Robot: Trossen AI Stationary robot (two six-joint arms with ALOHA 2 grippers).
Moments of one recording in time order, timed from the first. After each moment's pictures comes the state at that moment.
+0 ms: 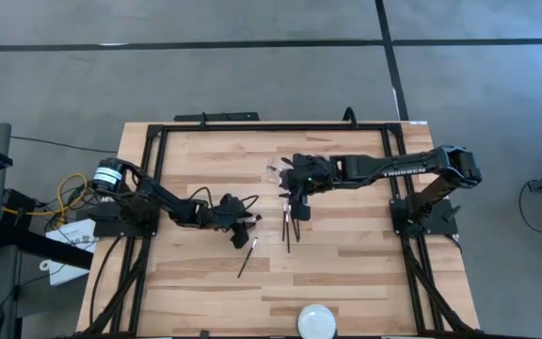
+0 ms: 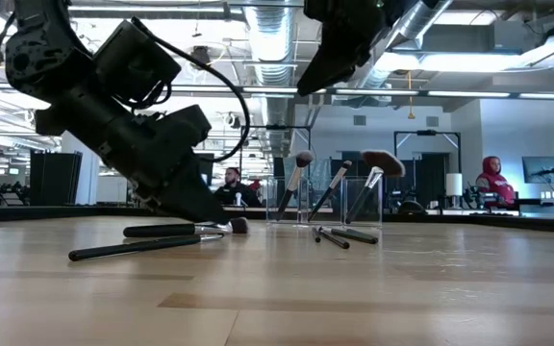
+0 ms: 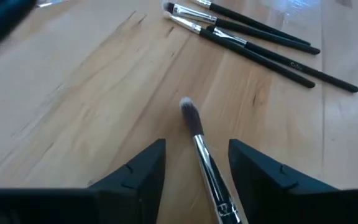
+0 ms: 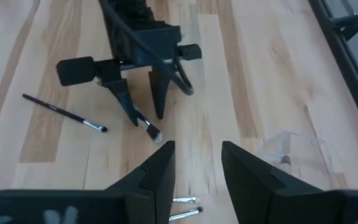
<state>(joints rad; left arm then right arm) -0.18 1.74 0.47 0.62 -0.31 -0.43 -0.02 1.56 1.22 -0.43 0.05 -0.11</state>
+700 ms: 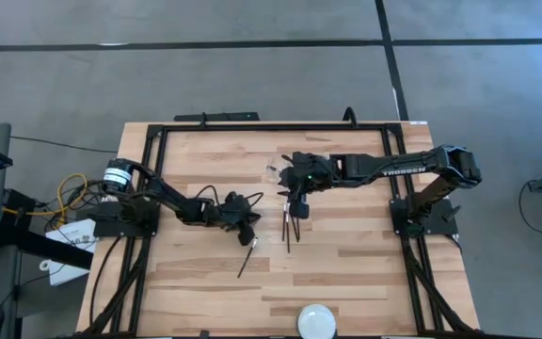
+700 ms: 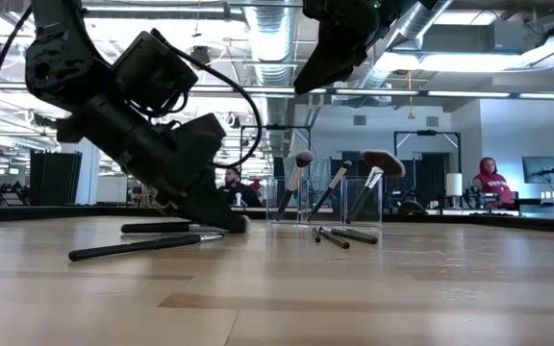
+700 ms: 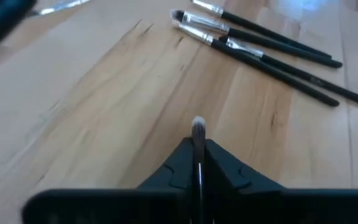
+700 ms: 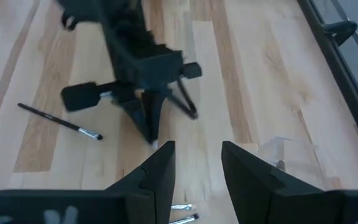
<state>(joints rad) -0.14 1.81 0.52 0.62 -0.30 -0.42 -0.03 1.56 1.22 -0.41 0.05 -0.10</state>
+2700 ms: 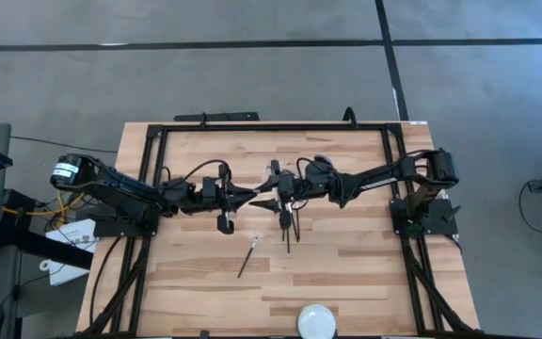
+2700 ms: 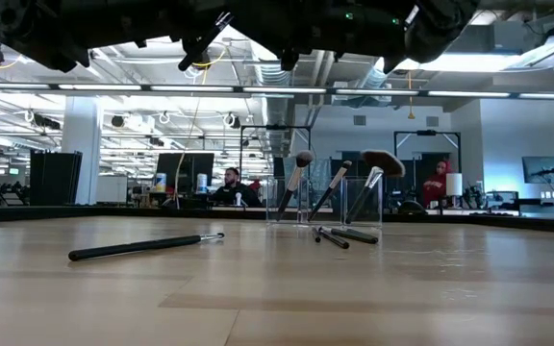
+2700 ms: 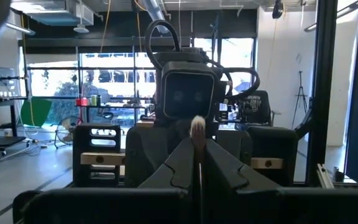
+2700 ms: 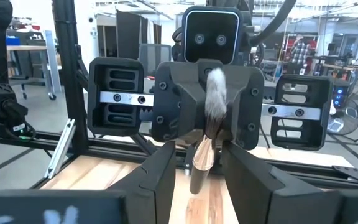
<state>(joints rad) -0.13 1.37 0.44 1.22 -0.17 0.08 -0.02 1.74 0.96 0.82 -0.23 -0.09</state>
